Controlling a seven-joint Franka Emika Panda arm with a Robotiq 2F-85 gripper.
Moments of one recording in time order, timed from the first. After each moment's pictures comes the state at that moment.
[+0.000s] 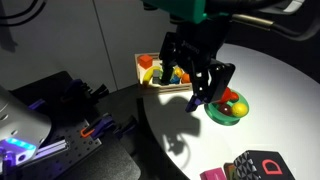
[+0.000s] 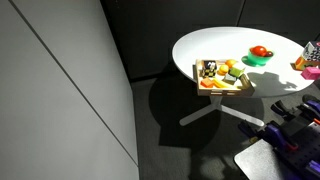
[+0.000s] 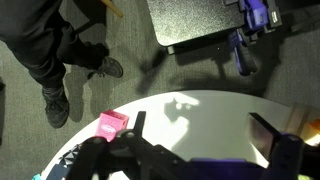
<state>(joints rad) -0.31 -0.11 -0.34 -2.38 -0.26 2.04 -0.19</state>
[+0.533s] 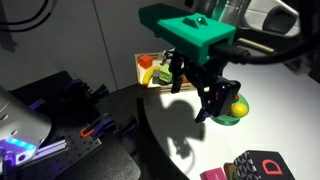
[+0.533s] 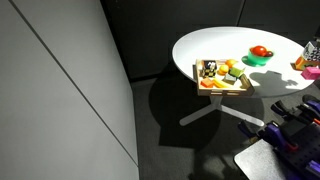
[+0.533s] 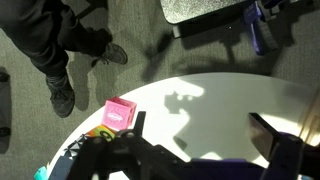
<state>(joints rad) -0.32 -0.04 -0.36 -2.40 -0.25 2.20 -0.18</state>
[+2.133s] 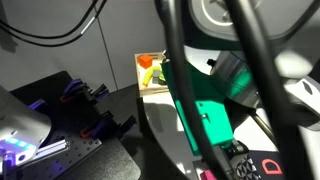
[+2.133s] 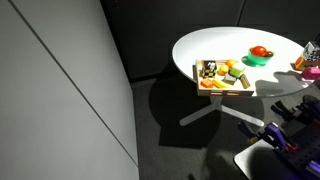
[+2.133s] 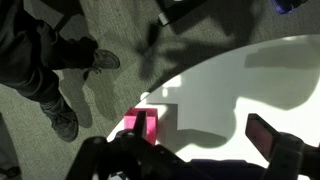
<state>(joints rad) -0.43 0.16 -0.40 -2.35 -0.04 2.37 -0.21</state>
